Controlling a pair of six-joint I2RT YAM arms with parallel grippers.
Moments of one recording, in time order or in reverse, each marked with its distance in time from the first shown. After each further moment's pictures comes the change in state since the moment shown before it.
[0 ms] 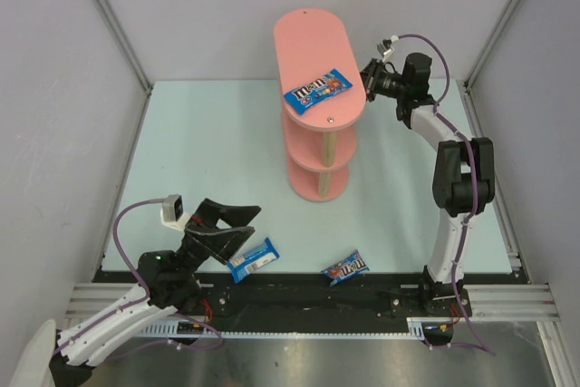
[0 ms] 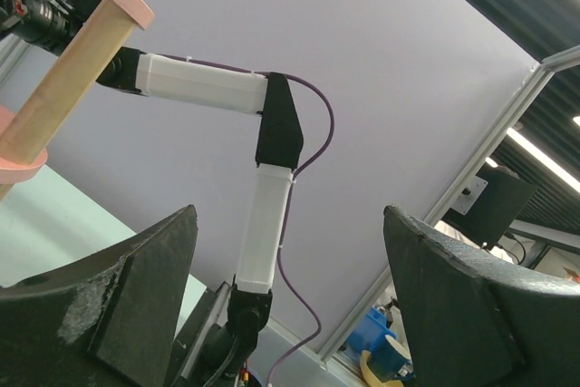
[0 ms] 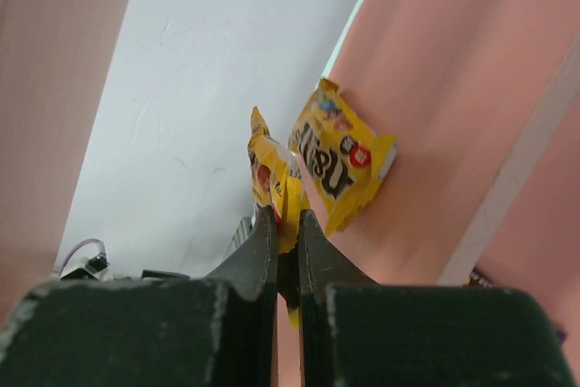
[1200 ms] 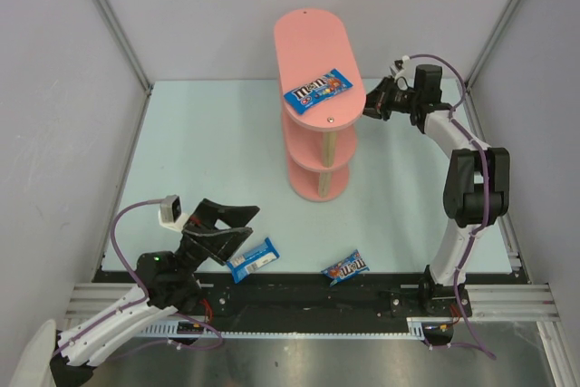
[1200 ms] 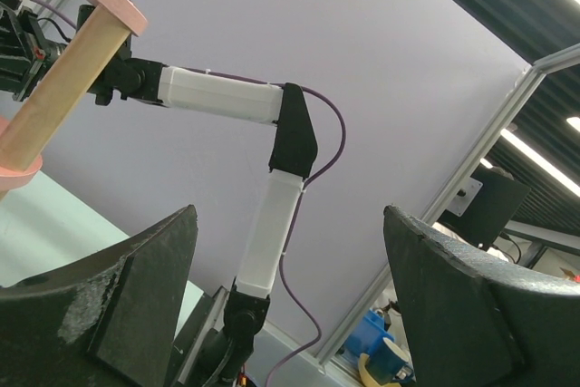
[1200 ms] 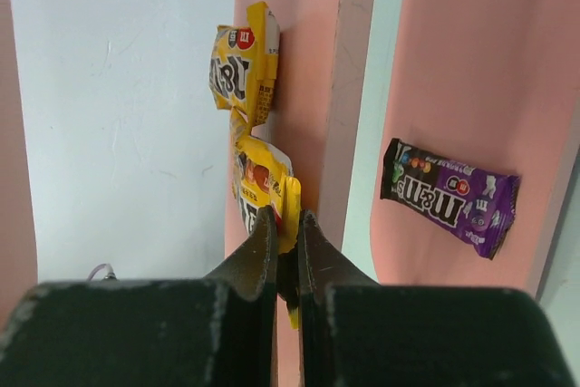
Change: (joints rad) left arm 0.000 -0.018 0.000 -0.002 0.000 -0.002; right arm -0.061 -0.139 -0.137 -0.419 0.066 -0.125
